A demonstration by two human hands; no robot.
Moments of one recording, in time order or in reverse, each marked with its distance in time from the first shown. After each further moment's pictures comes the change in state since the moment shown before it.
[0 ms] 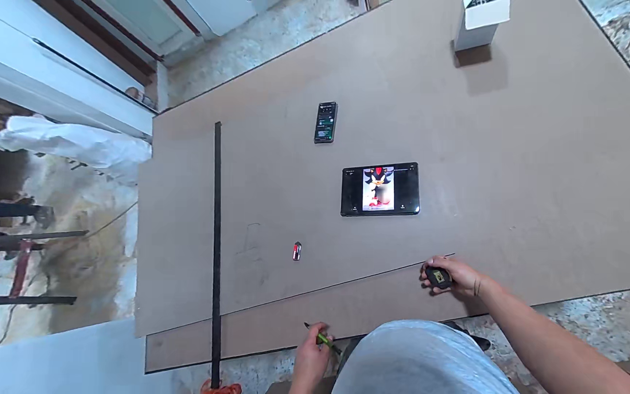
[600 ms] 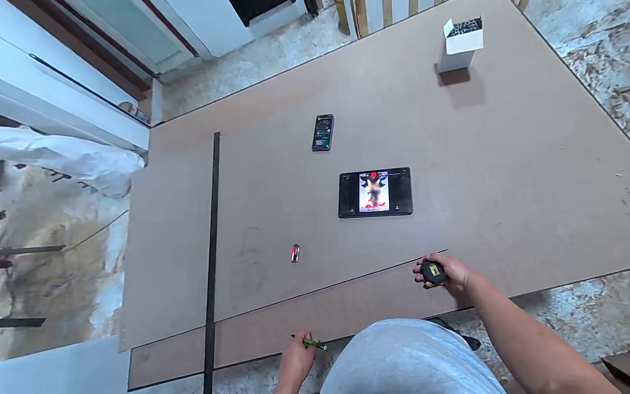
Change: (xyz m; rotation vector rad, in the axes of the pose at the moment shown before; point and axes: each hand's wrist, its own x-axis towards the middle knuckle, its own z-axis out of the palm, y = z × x) left_hand 0.025 -0.040 -0.020 0.224 -0.155 -0.212; right_hand 0.006 0.016 0.004 0.091 0.123 -0.011
